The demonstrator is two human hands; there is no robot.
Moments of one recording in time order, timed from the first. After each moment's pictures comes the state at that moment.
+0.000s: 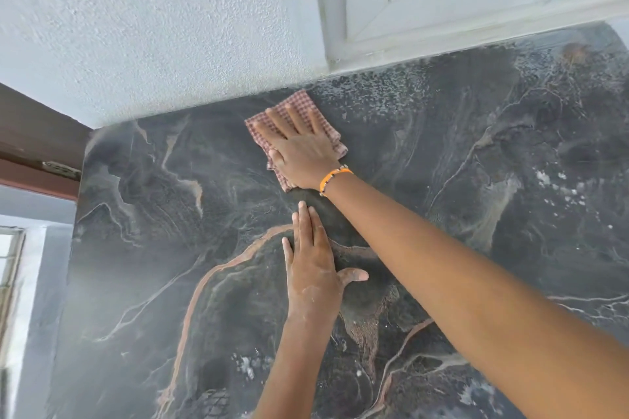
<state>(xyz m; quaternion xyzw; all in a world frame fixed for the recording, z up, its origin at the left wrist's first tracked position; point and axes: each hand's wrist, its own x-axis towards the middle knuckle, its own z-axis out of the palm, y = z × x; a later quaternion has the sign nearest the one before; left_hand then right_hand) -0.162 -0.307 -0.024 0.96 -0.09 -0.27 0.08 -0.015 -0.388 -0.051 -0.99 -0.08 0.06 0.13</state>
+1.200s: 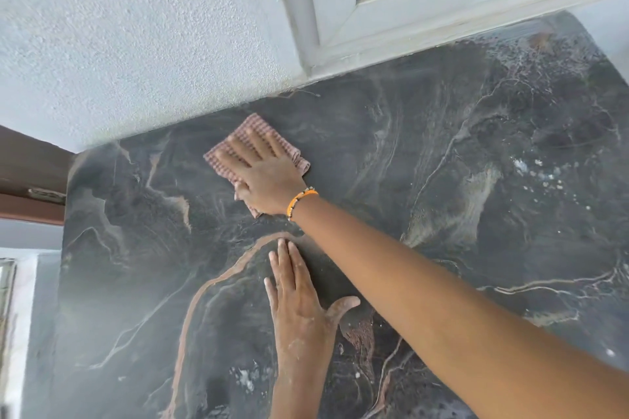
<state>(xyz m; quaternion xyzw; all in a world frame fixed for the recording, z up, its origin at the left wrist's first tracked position) -0.201 -0.280 -0.036 0.96 -0.11 -0.20 0.16 -0.027 -0.355 -0.052 -0.98 -0.13 0.07 0.13</state>
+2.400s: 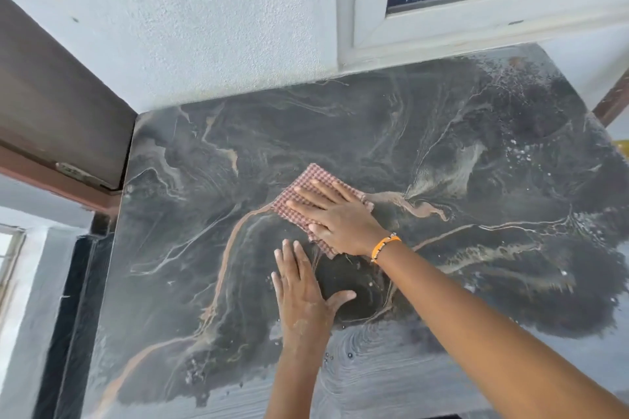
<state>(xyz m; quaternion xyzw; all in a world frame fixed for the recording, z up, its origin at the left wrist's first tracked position) -0.284 -0.210 -0.028 0.97 -0.09 -0.18 0.15 -0.203 -0.352 -0.051 -0.97 -0.16 0.10 0.12</state>
